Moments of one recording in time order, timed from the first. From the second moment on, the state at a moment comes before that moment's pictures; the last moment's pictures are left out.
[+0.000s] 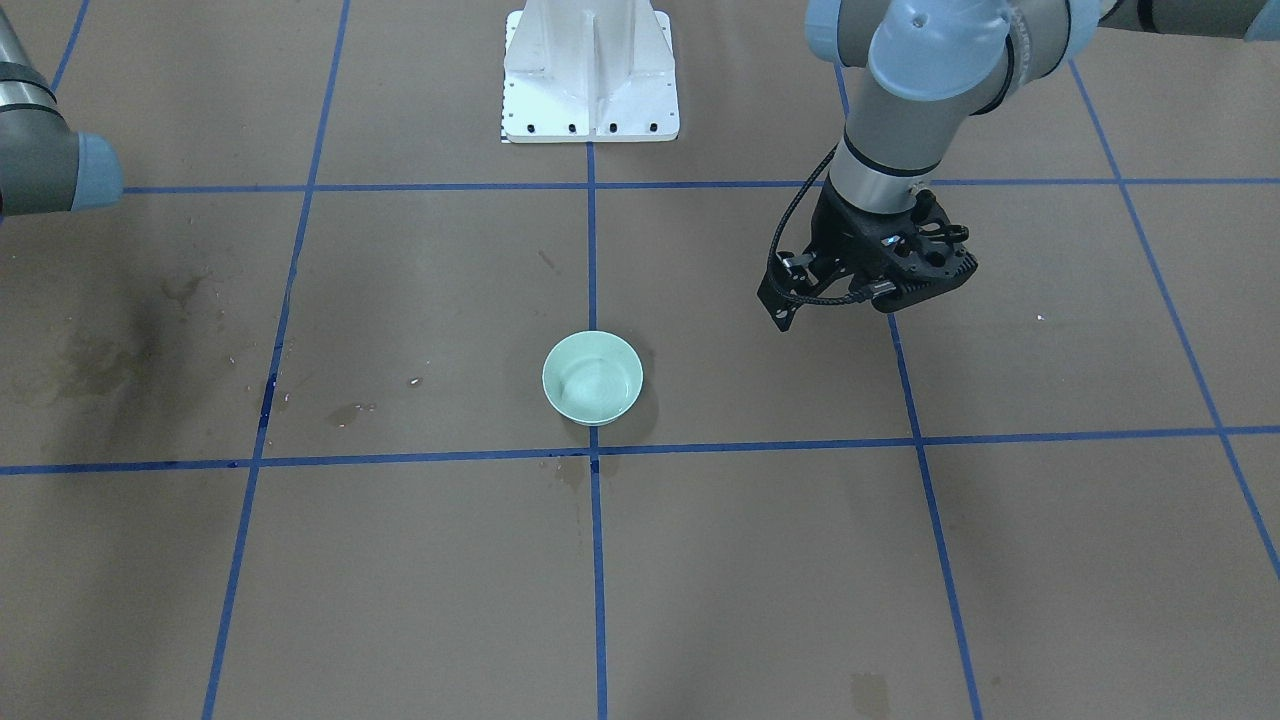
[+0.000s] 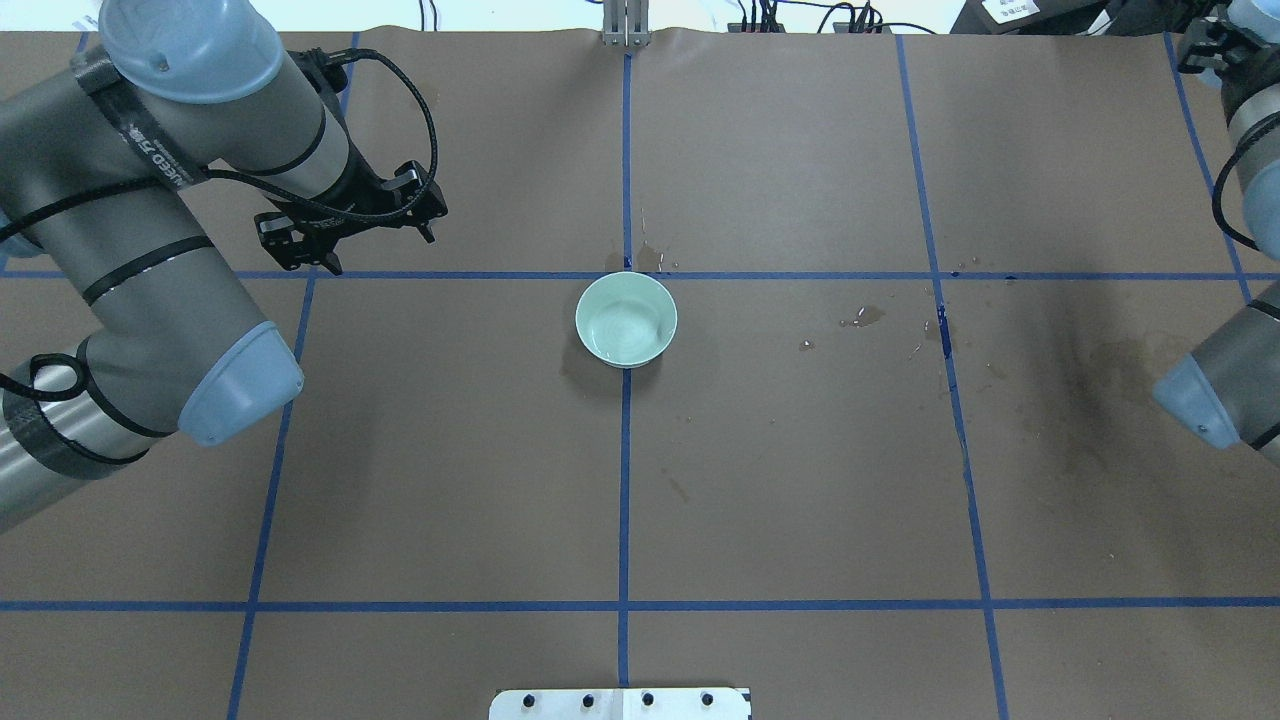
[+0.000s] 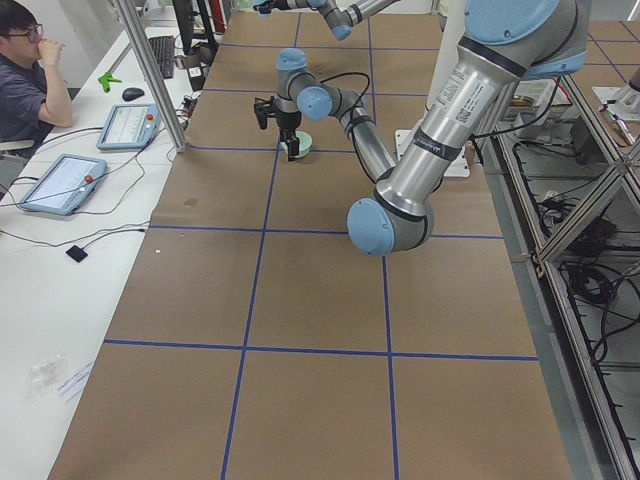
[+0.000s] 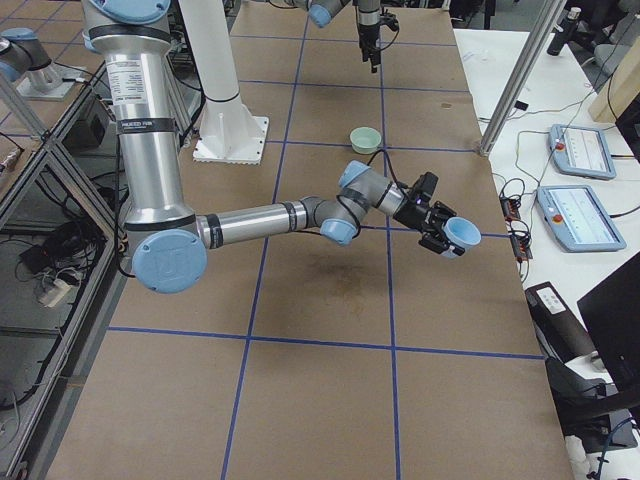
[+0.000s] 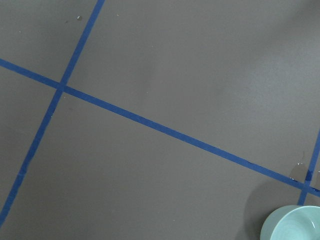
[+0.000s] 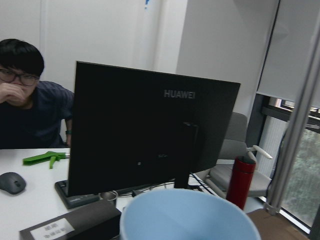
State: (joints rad) left arm -0.81 -2.16 -1.84 -1.42 -2.01 -1.34; right arm 1.00 -1.42 1.58 -0.69 1.01 0.98
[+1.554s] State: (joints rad) left arm -0.97 -2.09 -1.81 -1.38 -2.02 -1.12; right arm 0.64 -1.16 1.44 -0.02 1.56 0.64
